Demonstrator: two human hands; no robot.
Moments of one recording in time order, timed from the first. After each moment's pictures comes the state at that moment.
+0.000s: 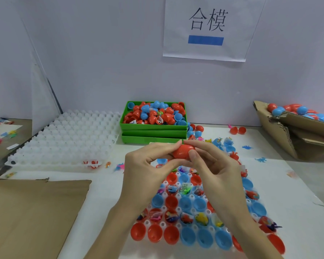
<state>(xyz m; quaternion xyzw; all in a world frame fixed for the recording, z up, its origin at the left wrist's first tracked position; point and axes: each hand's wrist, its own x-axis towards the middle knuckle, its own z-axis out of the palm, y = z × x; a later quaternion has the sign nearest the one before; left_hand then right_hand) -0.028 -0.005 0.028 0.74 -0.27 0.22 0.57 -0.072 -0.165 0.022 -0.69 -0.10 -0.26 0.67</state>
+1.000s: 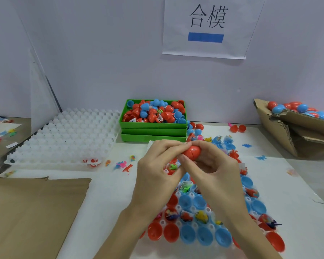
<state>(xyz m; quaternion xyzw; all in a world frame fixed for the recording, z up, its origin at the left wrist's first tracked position) -0.039 -0.021 0.021 0.76 -0.30 0.33 0.47 -0.076 -0.157 0.024 -0.74 -0.07 -0.29 0.61</state>
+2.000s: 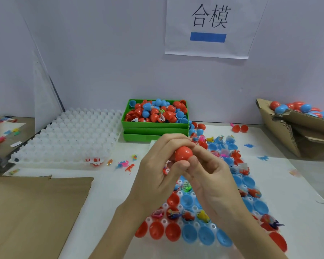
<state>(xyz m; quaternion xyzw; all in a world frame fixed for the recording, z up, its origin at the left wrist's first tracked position) -0.034 -0.014 0.028 0.71 -0.39 0.24 0.54 -0.080 -0.148 0.031 -0.56 -0.11 -0.10 0.81</state>
